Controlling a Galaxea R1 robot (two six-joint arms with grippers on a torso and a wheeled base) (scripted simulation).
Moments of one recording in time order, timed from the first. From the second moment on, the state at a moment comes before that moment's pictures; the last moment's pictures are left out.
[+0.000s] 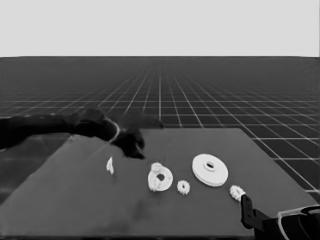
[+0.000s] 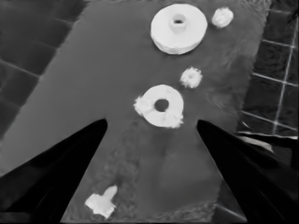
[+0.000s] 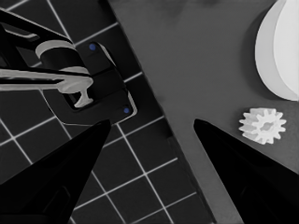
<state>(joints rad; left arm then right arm) -0.20 2.42 -1.00 0.25 0.97 -0.28 -0.35 1.76 -0.39 -0.70 -1.18 0.32</state>
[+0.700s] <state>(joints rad) -0.34 1.76 -0.42 0.31 0.68 0.35 -0.01 2.66 -1.19 -0.22 -1.56 1.41</state>
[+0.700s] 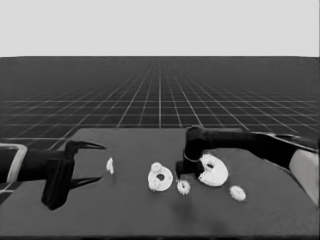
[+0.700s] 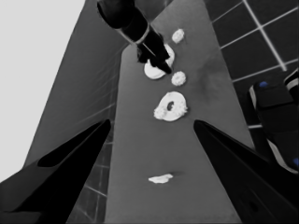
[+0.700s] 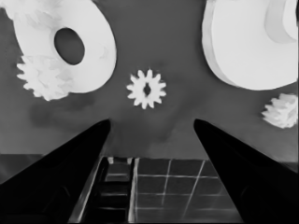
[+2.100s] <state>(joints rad) -0.34 1.75 -0.42 0.31 0.68 0.35 -0.03 2.69 -1.28 -0.23 -1.54 1.42</state>
